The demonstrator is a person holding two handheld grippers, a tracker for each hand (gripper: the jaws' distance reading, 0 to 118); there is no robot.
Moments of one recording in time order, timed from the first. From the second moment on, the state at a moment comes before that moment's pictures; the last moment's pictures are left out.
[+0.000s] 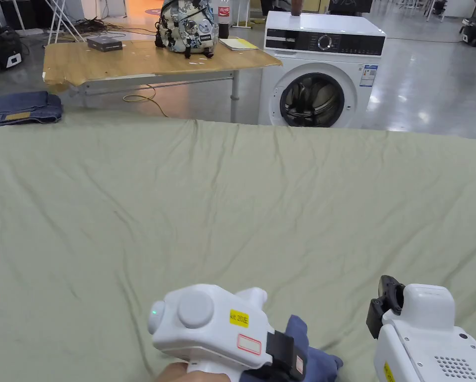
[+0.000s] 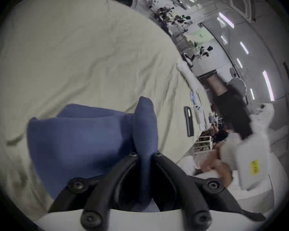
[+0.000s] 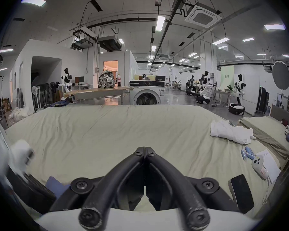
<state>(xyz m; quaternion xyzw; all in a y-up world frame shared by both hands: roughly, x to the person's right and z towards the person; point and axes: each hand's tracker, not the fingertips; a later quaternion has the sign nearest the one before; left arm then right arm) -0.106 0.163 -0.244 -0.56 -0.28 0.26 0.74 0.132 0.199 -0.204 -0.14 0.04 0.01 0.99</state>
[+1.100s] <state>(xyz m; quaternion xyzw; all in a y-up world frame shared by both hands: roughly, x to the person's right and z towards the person) -0.068 0.091 -0.236 -0.53 -0.27 0.28 0.75 0.128 0.205 -0.200 -0.13 0.03 0.01 0.99</state>
